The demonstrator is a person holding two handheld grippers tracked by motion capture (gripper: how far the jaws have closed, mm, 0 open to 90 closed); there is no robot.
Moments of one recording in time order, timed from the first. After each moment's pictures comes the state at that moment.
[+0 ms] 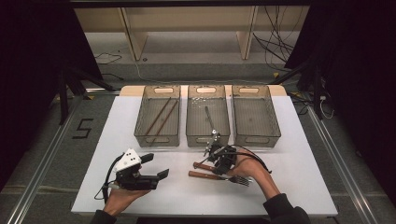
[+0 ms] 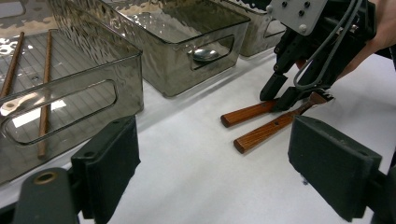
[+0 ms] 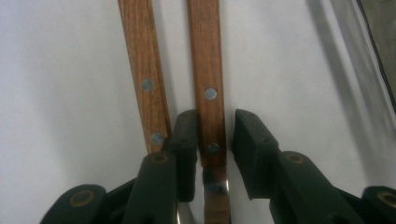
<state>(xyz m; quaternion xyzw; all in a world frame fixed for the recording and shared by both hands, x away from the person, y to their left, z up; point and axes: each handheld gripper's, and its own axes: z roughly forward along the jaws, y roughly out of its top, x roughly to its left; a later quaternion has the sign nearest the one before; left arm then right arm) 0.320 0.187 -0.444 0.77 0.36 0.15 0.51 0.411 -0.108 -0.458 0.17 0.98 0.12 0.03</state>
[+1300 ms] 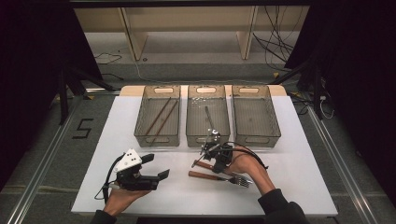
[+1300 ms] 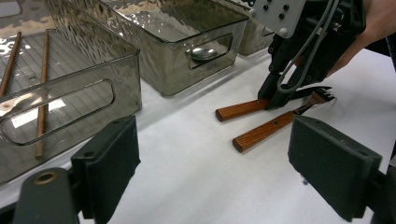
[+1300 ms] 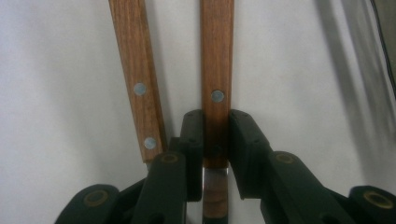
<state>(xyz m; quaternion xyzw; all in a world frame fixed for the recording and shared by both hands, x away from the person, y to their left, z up) 0.319 0.186 -0.444 0.77 0.36 0.15 0.51 0.420 -0.096 -0.456 0.18 0.98 0.07 0.01</state>
